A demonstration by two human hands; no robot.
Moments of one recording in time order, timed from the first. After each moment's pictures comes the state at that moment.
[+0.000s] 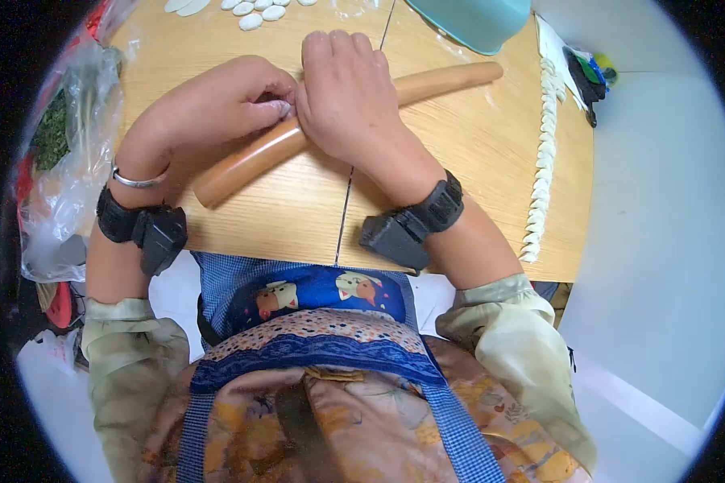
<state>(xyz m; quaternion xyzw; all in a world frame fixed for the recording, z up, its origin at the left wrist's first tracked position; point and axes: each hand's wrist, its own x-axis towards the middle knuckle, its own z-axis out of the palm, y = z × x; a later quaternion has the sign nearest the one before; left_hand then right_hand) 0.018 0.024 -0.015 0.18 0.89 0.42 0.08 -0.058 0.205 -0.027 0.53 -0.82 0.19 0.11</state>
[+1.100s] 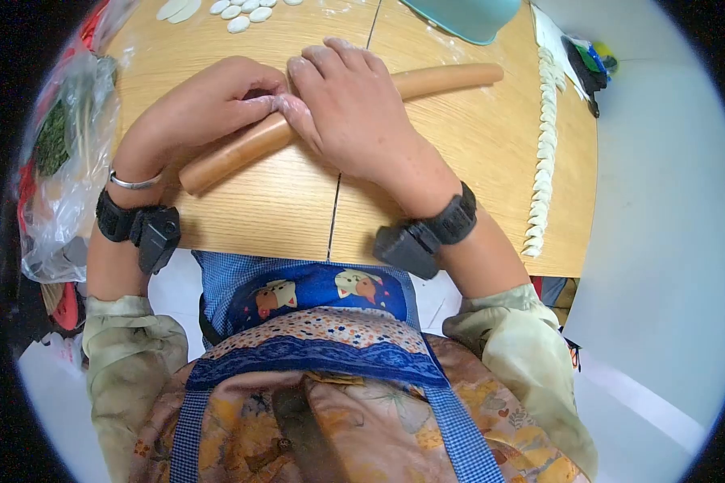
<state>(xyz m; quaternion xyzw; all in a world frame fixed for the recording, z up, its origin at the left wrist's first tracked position) 0.019 0.027 -0.020 0.19 0.89 0.41 0.05 -0.051 0.233 -0.022 0.57 -0.80 0.14 0.10</state>
